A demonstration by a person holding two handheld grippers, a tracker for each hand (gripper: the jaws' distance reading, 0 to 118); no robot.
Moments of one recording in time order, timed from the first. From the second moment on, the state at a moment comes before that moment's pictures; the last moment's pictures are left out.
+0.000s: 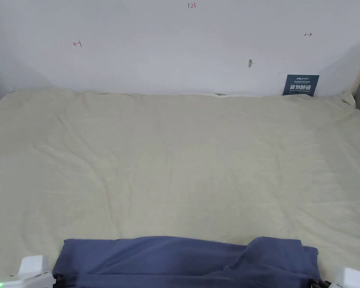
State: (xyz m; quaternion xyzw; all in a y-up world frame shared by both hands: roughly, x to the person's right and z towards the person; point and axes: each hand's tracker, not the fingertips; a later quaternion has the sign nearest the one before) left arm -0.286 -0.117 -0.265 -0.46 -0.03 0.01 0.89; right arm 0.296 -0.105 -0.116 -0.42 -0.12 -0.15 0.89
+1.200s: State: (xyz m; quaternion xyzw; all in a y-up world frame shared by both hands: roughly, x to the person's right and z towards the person) left arm -0.164 0.071 -0.231 -0.06 -0.10 -0.01 0.99; right arm 0.186 0.094 -0.135 -0.05 -0.12 0.04 0.99
